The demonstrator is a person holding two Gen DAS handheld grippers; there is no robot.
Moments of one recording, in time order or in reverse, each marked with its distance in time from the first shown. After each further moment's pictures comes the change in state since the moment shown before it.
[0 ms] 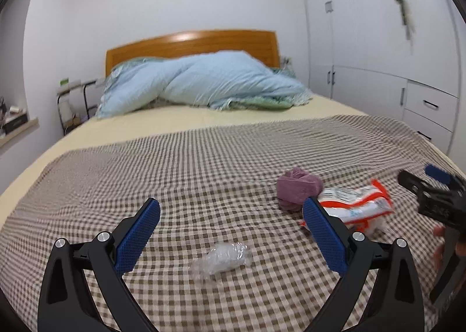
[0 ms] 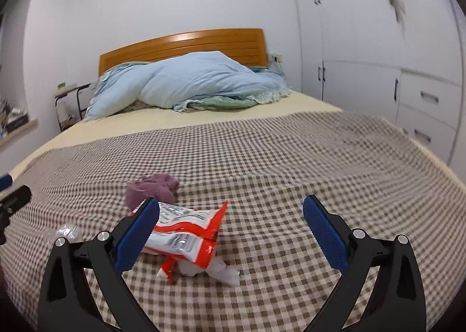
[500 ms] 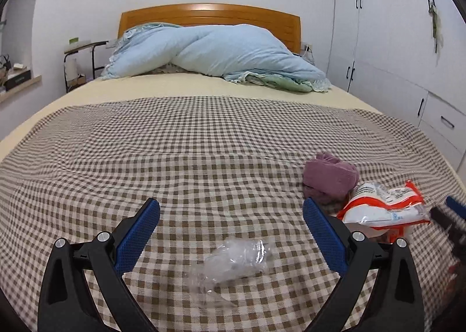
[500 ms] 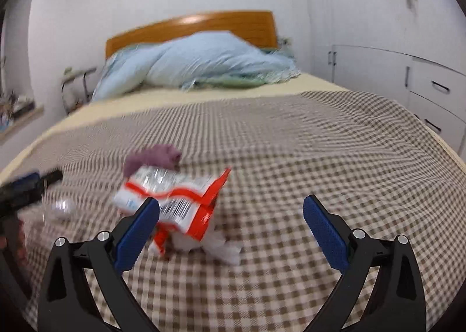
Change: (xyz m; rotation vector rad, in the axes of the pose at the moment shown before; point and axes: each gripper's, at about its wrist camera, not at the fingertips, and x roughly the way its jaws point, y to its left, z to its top) left arm 0.054 0.029 -0.028 -0.138 0.089 -0.011; right arm 0.013 0.011 -0.024 -0.110 0.123 0.050
